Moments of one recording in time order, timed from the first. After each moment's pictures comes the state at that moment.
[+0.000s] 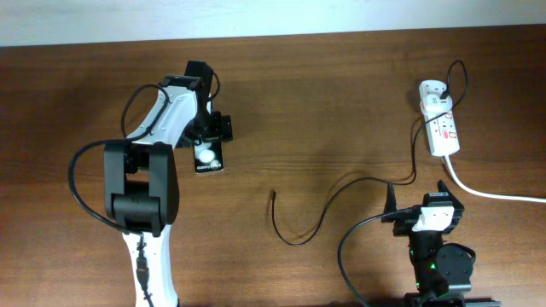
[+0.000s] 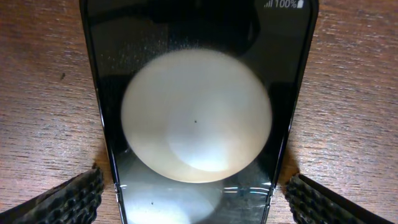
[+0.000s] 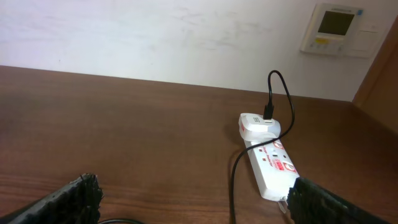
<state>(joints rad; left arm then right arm) -0.16 2.28 1.78 -1.01 -0.02 -0.26 -0.02 0.03 0.01 -0.07 0.03 -0.11</state>
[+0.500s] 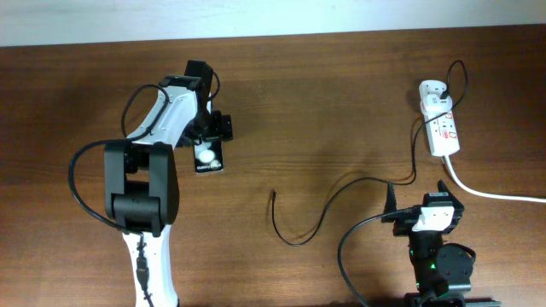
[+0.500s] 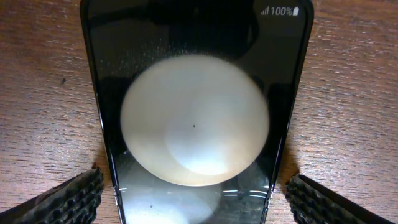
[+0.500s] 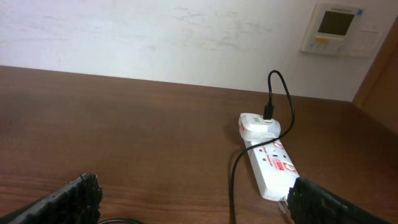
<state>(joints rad) -0.16 2.28 1.78 -1.00 -0.02 -0.26 -0.02 0.03 0.01 -0.07 0.03 -0.10</state>
